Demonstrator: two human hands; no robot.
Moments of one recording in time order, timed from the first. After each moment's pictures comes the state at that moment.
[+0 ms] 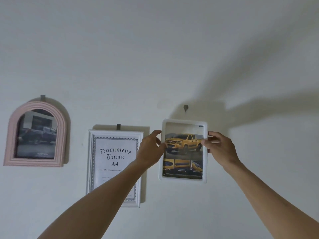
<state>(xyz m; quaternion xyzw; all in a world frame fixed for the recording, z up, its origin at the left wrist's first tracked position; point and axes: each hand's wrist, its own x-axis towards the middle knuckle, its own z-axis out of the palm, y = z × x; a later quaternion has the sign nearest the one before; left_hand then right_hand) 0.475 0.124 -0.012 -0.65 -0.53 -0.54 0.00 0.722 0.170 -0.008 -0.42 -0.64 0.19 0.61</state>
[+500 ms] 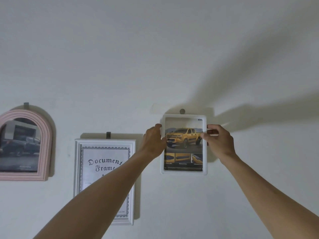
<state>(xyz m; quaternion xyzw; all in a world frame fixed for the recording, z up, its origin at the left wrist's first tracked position) 0.503 0.176 0.038 -0.66 -0.56 -0.49 0.08 0.728 0.241 0.028 -0.40 -0.63 0.14 0.65</state>
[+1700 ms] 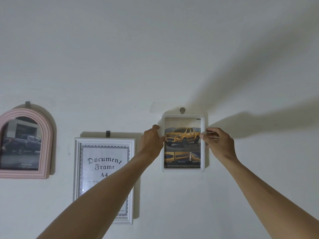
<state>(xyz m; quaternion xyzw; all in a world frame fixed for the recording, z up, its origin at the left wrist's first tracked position) 0.495 0.213 0.023 -0.62 -0.58 -0.52 0.10 0.738 0.267 0.013 -0.39 -0.65 0.12 0.64</state>
